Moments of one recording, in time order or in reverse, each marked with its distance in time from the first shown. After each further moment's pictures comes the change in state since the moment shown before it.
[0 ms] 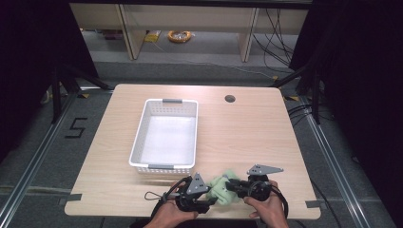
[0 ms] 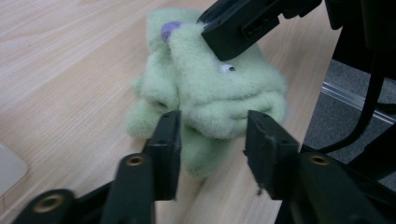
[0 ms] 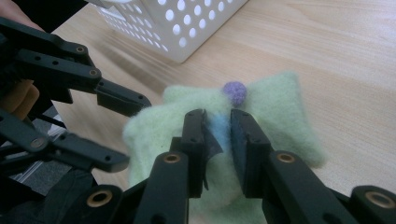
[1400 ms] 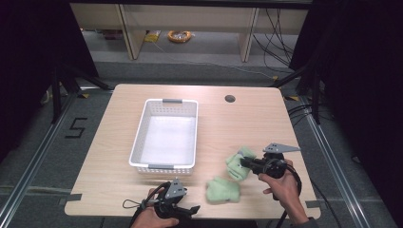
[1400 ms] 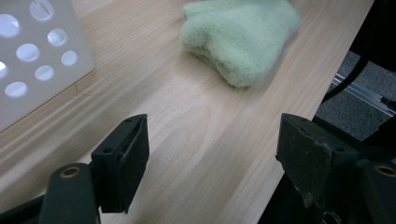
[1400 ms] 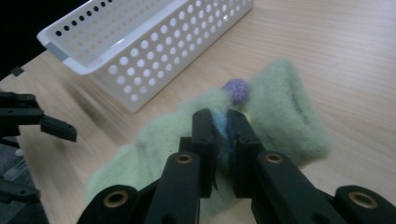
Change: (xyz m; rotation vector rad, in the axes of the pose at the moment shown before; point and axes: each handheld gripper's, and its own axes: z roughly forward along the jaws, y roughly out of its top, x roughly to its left) left arm 0.019 -0.039 -0.038 0.073 0.069 -0.049; right arm -0.041 0.047 -0.032 -0.089 -0.086 -0.077
